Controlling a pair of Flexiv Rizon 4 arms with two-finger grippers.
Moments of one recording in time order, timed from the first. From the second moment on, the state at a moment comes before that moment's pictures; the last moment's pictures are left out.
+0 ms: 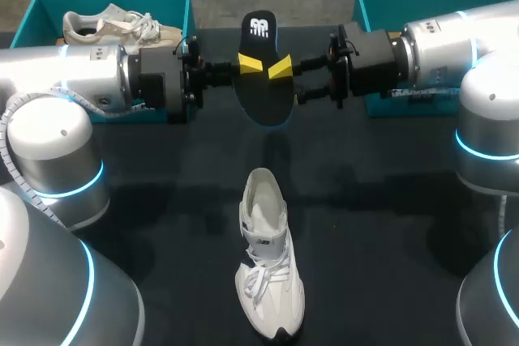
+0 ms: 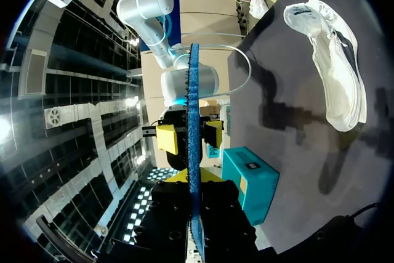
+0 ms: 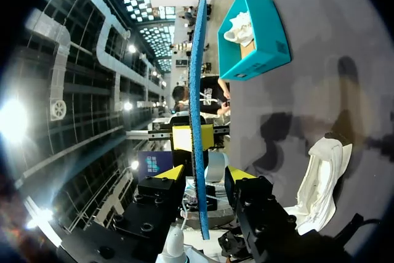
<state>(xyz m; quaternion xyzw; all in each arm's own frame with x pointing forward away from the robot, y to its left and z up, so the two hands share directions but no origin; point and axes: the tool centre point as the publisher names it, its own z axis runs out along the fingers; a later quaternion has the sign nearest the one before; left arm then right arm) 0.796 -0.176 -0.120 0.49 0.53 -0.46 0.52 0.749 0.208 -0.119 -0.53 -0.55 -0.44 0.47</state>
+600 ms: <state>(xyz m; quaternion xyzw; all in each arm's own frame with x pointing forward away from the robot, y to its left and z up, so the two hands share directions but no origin) 0.800 -0.180 -0.122 0.49 0.53 -0.46 0.52 0.750 0.205 -0.122 -0.53 -0.55 -0.44 0.47</state>
